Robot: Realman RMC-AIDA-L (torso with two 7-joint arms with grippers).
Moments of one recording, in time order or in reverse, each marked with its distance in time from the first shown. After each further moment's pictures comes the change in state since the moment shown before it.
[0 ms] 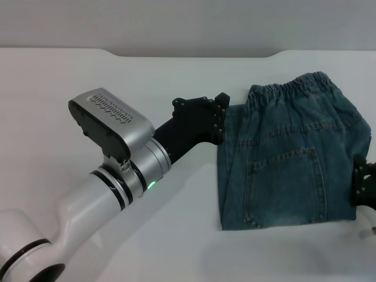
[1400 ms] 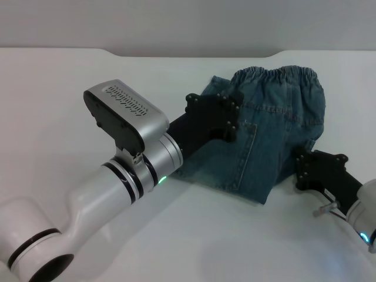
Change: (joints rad) left arm -0.042 0.000 0.011 -0.014 0.000 -0.033 -0.001; right arm 0.191 -0.001 -0.239 0.000 0.186 -0.225 0.010
